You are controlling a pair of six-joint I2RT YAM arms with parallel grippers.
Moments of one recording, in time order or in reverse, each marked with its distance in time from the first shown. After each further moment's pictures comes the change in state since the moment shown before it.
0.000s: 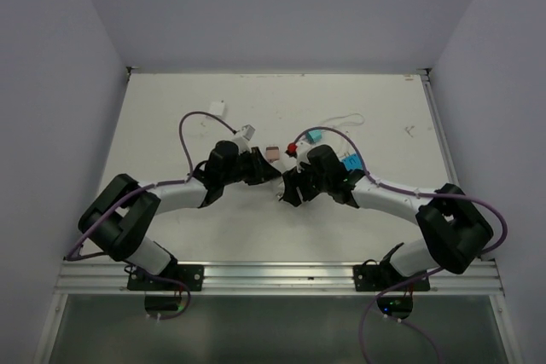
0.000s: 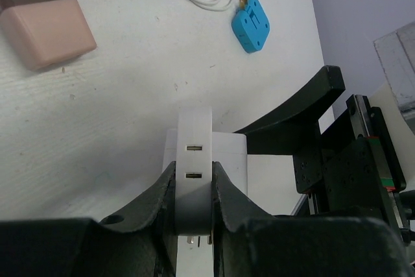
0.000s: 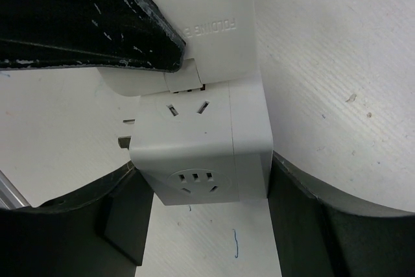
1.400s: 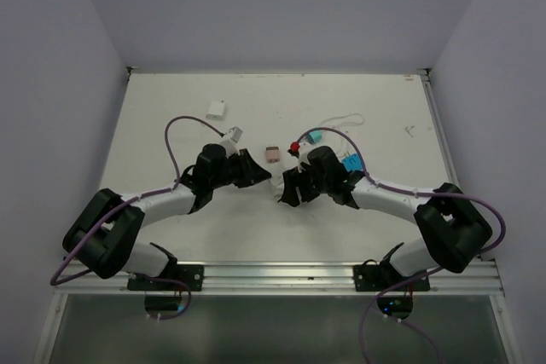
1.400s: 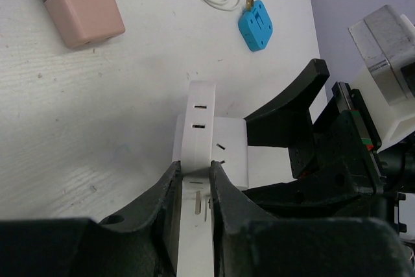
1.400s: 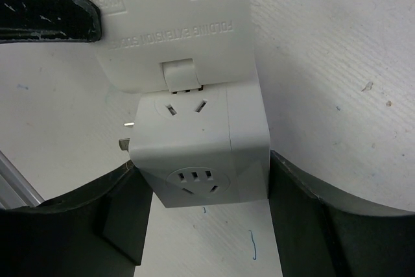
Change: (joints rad) left arm 0.056 -0.139 -0.083 -0.056 0.004 0.007; right arm -0.002 0.016 -0.005 0.030 -0.012 0.105
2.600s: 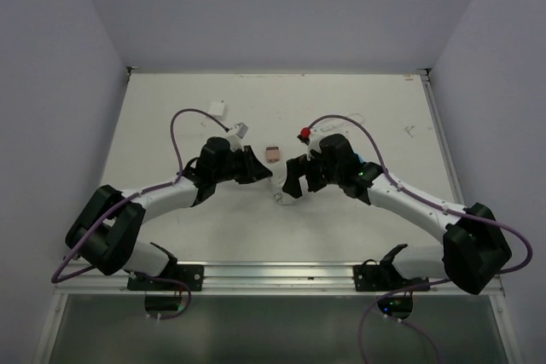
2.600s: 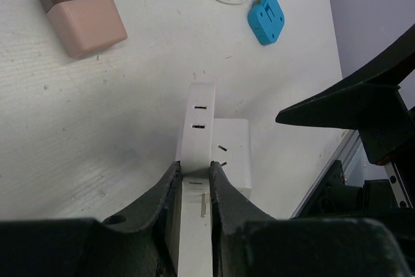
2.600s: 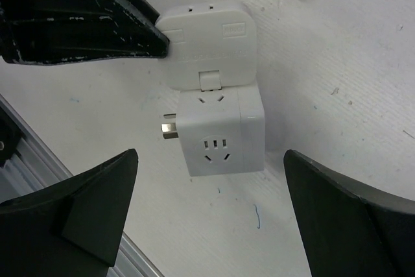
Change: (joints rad) left arm 0.000 0.032 0.091 -0.126 0.012 0.077; right arm -0.045 -0.178 0.079 -0.188 -0.024 0.005
